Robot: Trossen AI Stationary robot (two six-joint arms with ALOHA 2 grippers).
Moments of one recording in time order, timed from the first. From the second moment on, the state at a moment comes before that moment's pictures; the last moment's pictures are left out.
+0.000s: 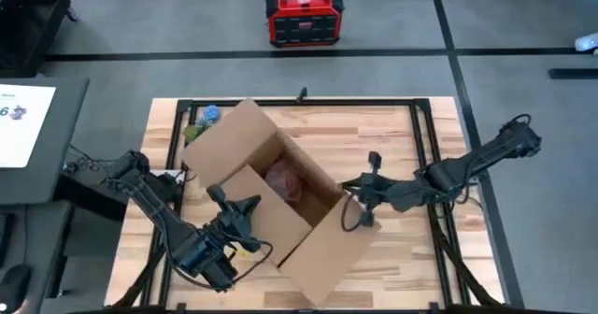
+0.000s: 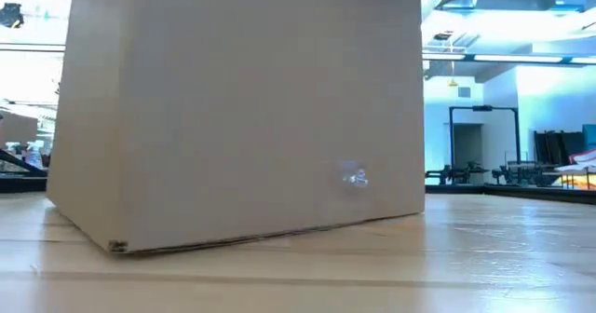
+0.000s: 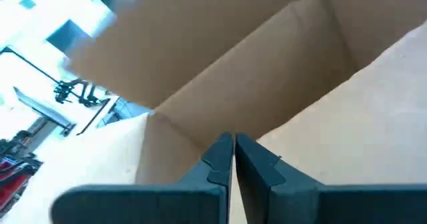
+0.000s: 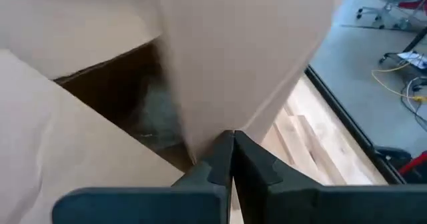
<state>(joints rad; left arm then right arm) -0.74 1.70 1.63 -1.56 -1.35 -0.98 0.47 1.26 1.03 -0.37 0.63 0.18</state>
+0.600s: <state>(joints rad) -0.96 1.45 1.63 -1.37 -0.75 -1.23 0.59 1.27 1.12 -0.42 0.64 0.18</state>
